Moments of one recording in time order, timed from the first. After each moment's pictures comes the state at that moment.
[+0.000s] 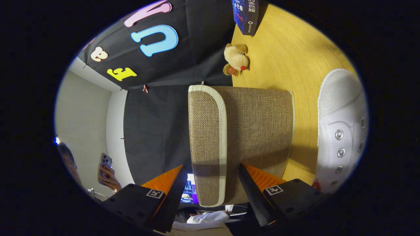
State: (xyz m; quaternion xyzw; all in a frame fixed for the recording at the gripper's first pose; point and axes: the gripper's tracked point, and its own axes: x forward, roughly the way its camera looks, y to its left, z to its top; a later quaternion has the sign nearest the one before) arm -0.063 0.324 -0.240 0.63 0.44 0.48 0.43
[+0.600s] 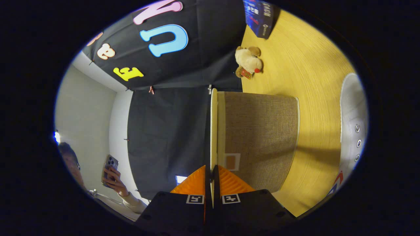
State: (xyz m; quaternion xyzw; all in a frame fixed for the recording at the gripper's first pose) arm -0.057 0.333 -0.191 0.63 0.41 0.48 0.45
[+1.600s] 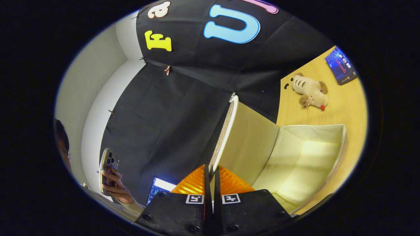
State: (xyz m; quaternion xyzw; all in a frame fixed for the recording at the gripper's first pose) arm -0.028 0.441 -0.005 0.53 0.32 0.50 0.60
